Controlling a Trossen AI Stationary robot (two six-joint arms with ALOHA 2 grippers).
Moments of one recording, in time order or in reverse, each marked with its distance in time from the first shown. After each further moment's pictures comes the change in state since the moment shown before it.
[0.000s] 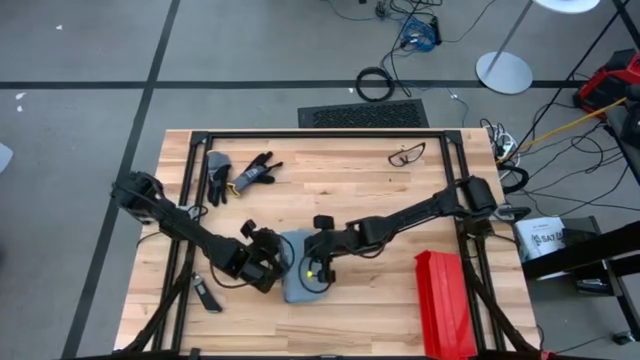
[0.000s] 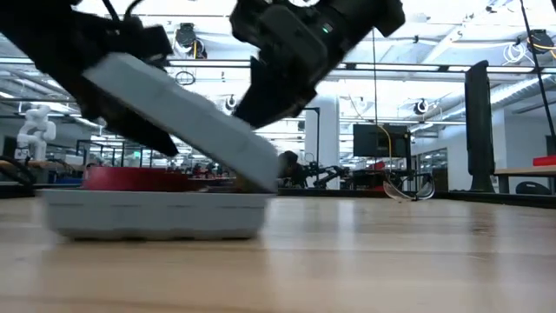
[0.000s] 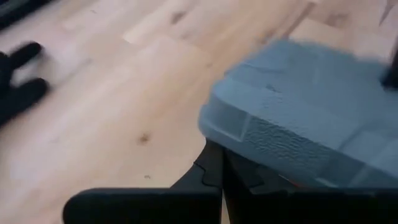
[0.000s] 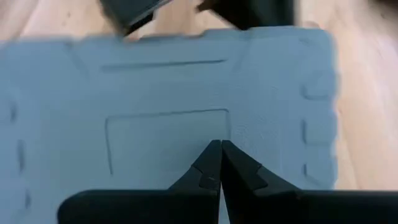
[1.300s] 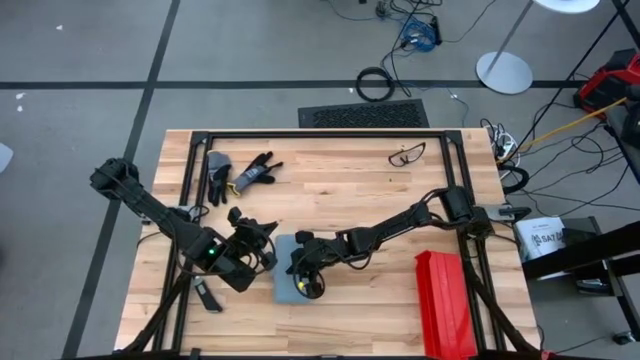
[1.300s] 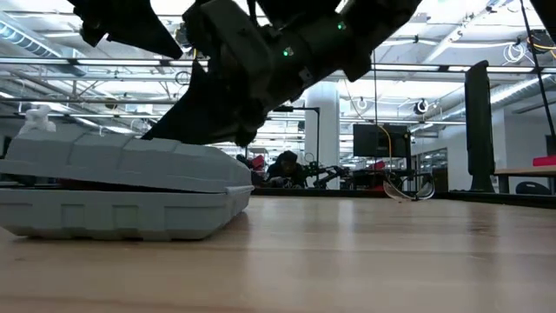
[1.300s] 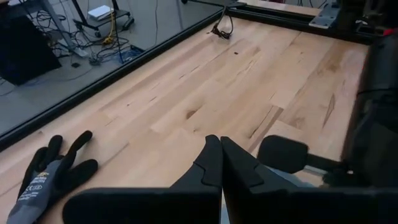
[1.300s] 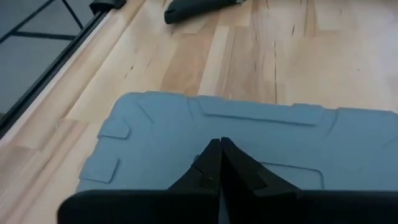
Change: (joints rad) left arm -0.083 -0.286 0.110 -0.227 -0.215 0.080; right arm 0.007 0.200 0.077 0.312 -0.161 -0.009
